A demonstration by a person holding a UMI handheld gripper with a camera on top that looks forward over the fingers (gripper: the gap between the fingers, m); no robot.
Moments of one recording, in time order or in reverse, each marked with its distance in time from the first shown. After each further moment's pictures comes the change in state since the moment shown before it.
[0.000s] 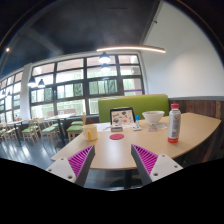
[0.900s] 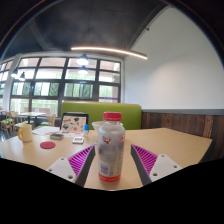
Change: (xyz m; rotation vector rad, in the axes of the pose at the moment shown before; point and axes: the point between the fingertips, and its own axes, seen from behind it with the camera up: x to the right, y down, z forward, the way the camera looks) arm 0.302 -0.038 0.132 0.086 0.251 -0.126
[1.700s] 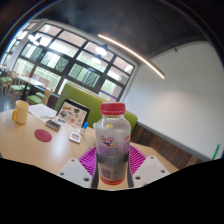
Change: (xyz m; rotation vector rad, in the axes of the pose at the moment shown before) arm -0.046 -0.061 0.010 -0.047 0.092 -0.398
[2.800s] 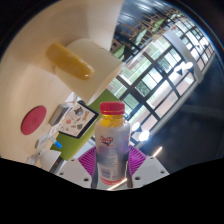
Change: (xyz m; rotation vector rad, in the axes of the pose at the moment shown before) arm -0.294 -0.196 0.084 0.359 0.159 -1.784
